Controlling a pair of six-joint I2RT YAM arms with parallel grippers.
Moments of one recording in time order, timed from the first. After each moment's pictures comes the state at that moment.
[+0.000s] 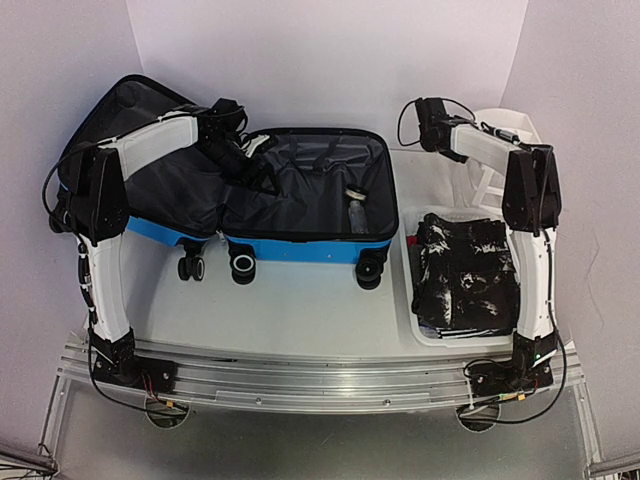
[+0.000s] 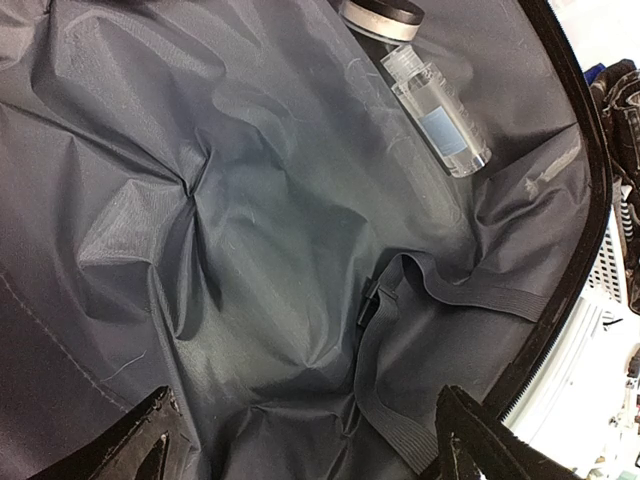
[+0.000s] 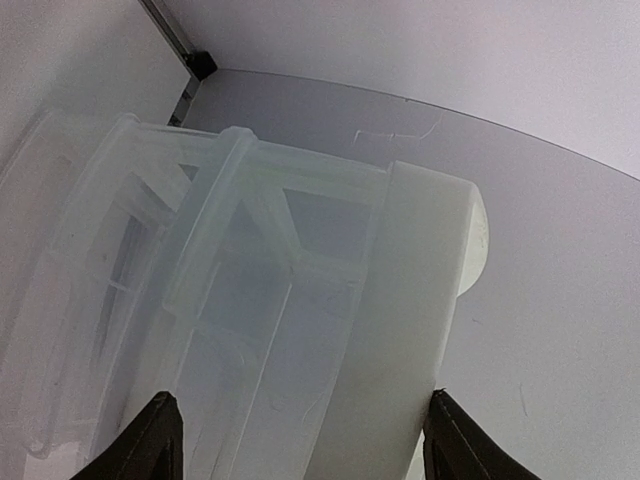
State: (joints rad) left arm -0.45 2.06 1.84 -0.95 0.50 0.10; right arm 0.29 2.30 1.99 -0.45 1.19 -1.00
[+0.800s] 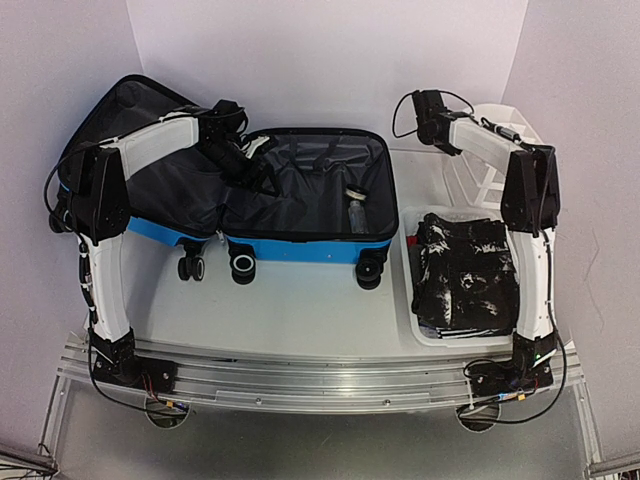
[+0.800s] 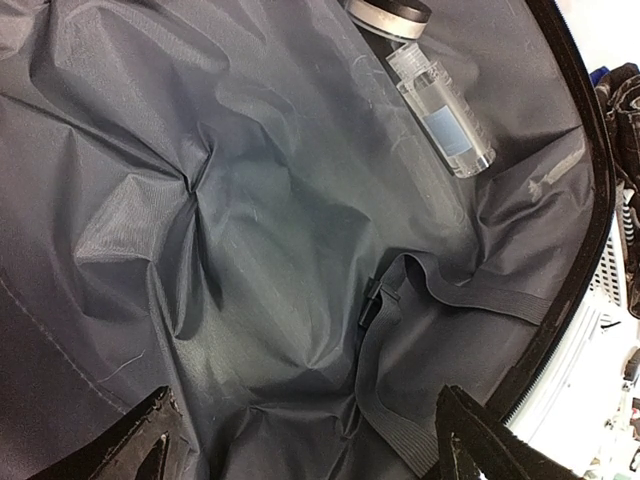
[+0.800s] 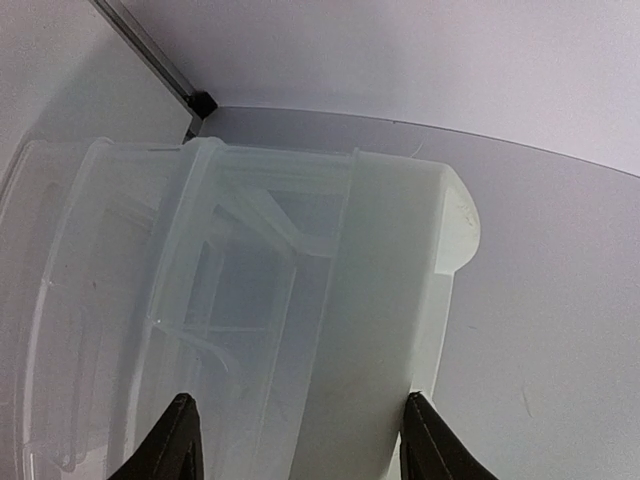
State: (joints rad) left arm -0.45 2.07 1.84 -0.95 0.50 0.08; right arm 0.32 2.29 2.06 -0.51 1.13 -0.91
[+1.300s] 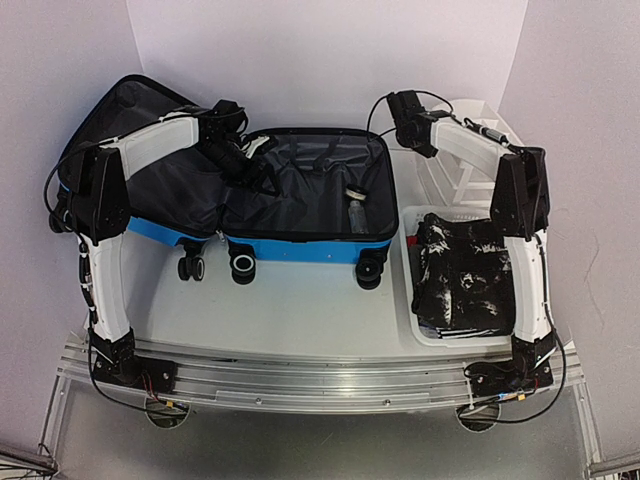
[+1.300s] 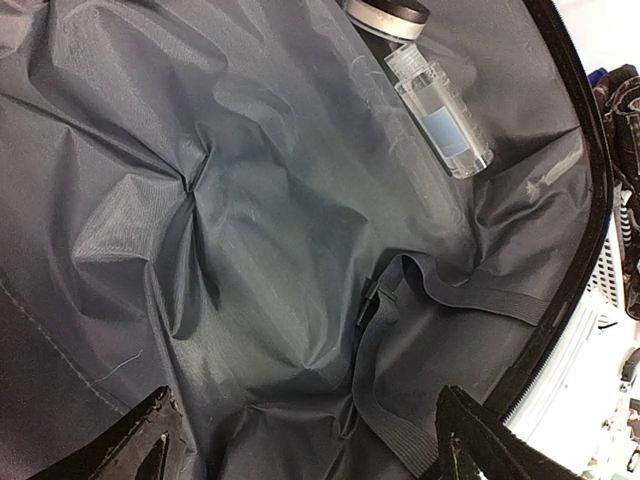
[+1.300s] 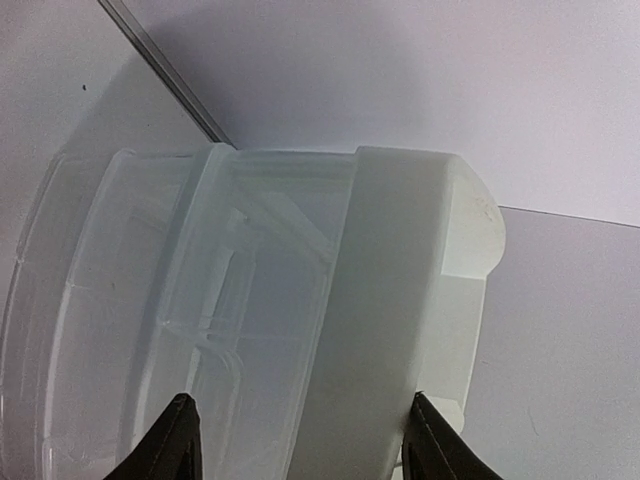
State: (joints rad) left arm -0.45 2.07 1.84 -0.95 0.50 0.08; right arm 0.43 2.31 2.12 -0.61 1.04 -0.76
